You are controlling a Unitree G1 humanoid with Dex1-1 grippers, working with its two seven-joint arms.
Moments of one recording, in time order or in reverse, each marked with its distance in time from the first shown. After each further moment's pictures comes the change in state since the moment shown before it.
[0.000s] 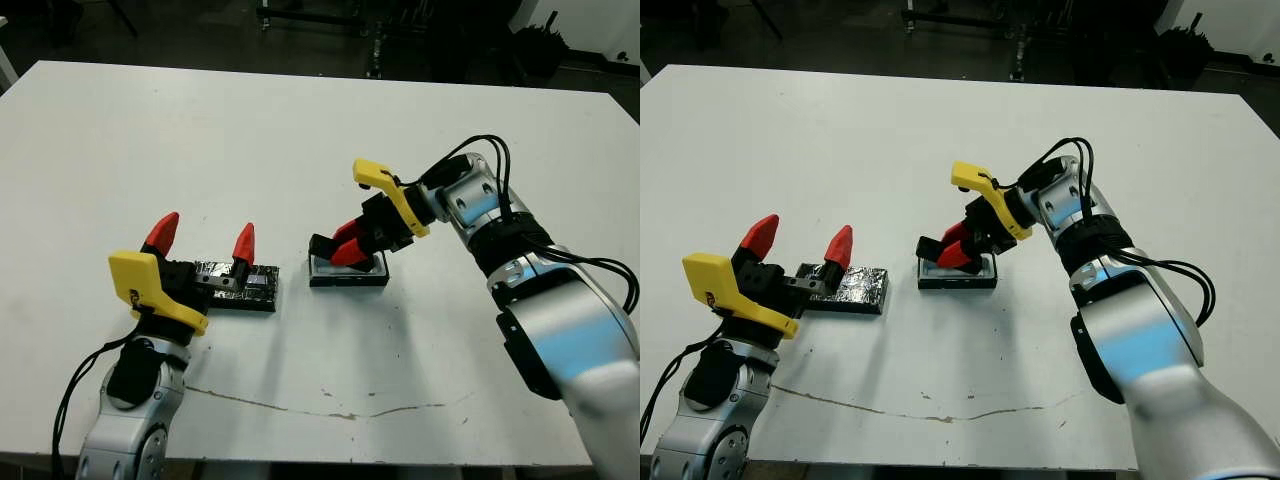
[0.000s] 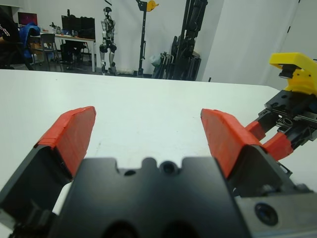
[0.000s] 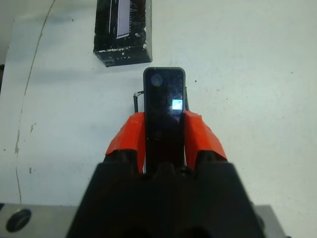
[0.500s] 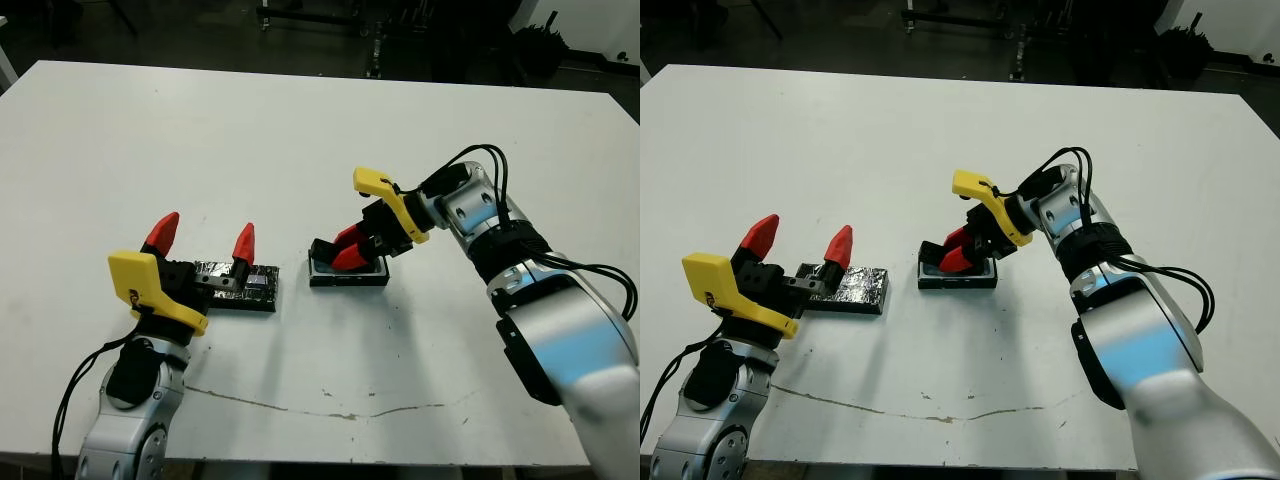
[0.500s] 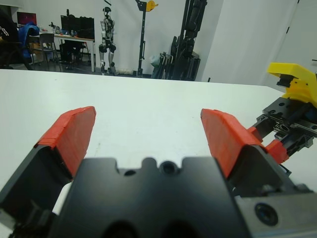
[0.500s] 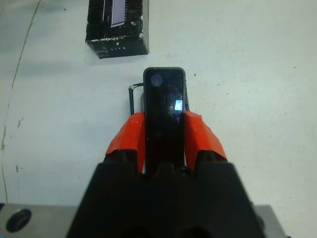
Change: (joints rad) left arm 0.001 0.000 0.002 0.000 -0.011 0.000 -0.001; right arm 0.024 -0.002 0.006 0.005 -0.006 -0.044 -0.028
